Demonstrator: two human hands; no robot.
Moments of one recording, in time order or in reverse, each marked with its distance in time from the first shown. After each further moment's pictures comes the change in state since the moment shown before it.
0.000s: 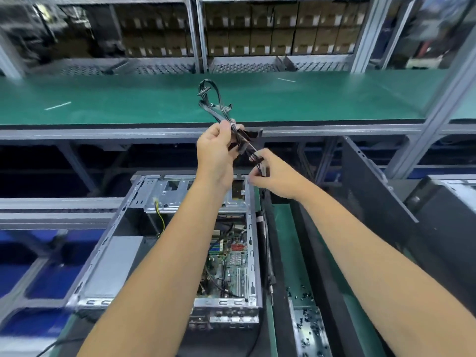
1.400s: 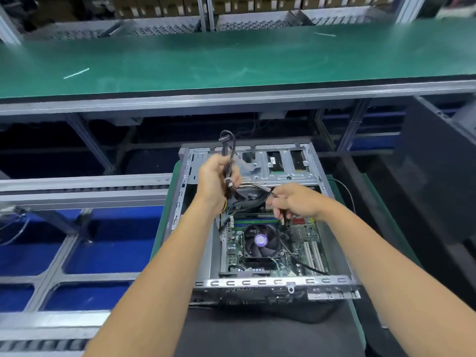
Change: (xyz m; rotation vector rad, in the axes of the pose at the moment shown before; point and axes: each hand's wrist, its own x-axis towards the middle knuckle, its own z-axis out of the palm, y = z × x) left_hand 0.008 -0.026 -0.214 0.026 -0.169 -0.306; right_hand 0.010 -0.026 0.158 0.161 -0.320 0.380
